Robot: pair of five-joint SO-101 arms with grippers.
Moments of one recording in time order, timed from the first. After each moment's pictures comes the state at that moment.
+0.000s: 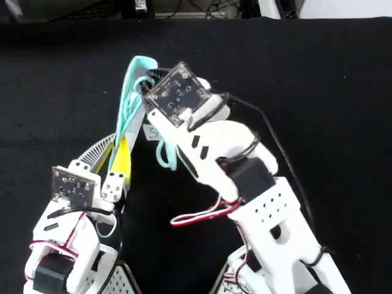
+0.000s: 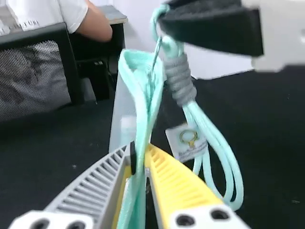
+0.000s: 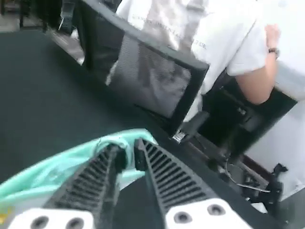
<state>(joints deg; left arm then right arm) 11.3 -103.1 68.4 56.3 -3.5 -30.2 -41.4 27.4 31.8 20.4</state>
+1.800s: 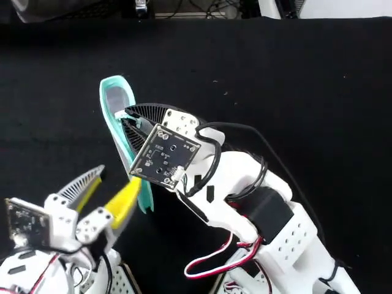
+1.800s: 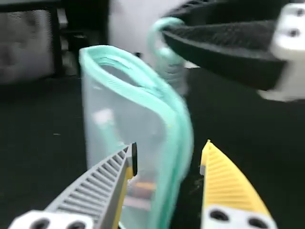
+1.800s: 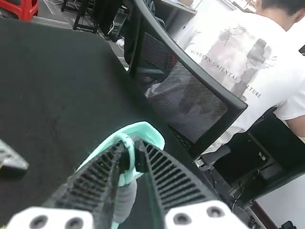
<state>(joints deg) 18.2 -103.1 44.8 82.9 4.8 -44.7 -49.5 23.8 46.5 29.0</state>
